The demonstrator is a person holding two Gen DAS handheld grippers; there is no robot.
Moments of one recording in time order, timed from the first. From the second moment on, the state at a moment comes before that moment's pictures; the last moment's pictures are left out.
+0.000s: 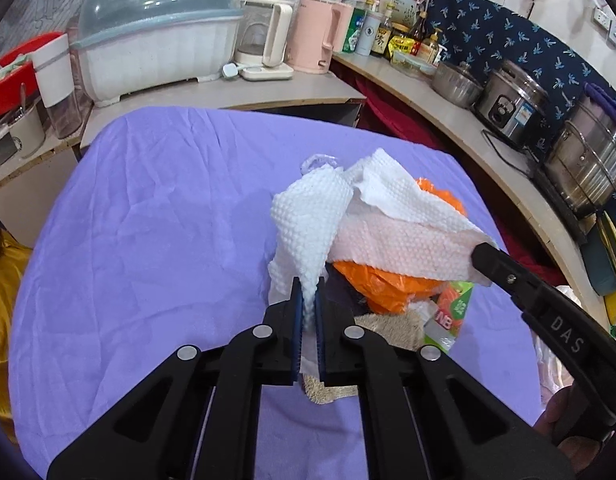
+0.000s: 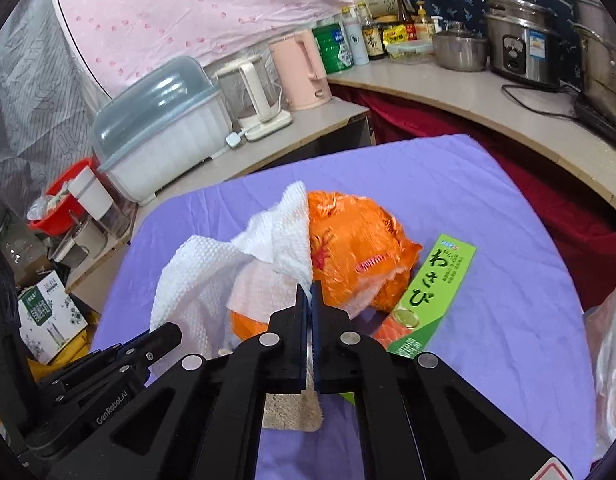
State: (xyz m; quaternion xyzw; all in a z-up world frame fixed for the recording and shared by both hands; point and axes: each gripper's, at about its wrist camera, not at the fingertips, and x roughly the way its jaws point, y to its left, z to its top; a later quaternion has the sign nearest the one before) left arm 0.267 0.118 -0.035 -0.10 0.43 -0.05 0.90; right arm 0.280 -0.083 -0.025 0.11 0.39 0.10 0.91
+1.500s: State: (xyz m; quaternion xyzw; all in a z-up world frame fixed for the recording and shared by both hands) left arm 0.155 -0.067 0.108 -0.04 0.35 -0.22 0.91; right arm 0.084 -0.337 0.098 0.19 0.22 -0.08 0.95
